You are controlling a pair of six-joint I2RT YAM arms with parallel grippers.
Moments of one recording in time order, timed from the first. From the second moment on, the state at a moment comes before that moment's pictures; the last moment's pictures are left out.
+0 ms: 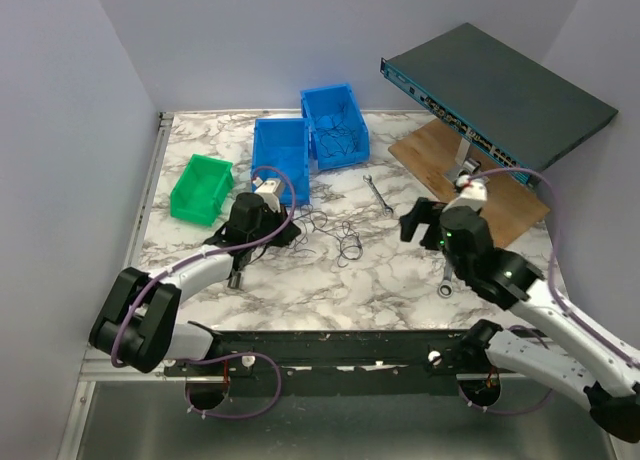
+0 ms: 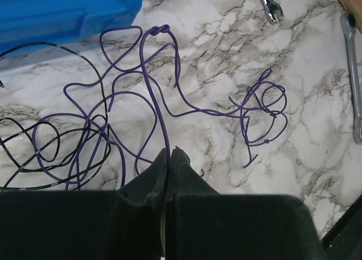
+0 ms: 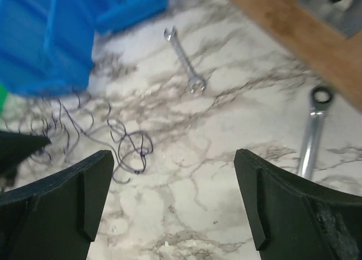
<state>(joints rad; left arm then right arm) -0.42 1.33 0.55 0.25 0.28 -0.41 0.74 0.74 0.82 -0.53 0.62 0.59</state>
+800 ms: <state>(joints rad) -0.43 1.29 0.55 0.27 0.29 -0.41 0.75 1.52 0.70 -0.02 0.14 0.54</state>
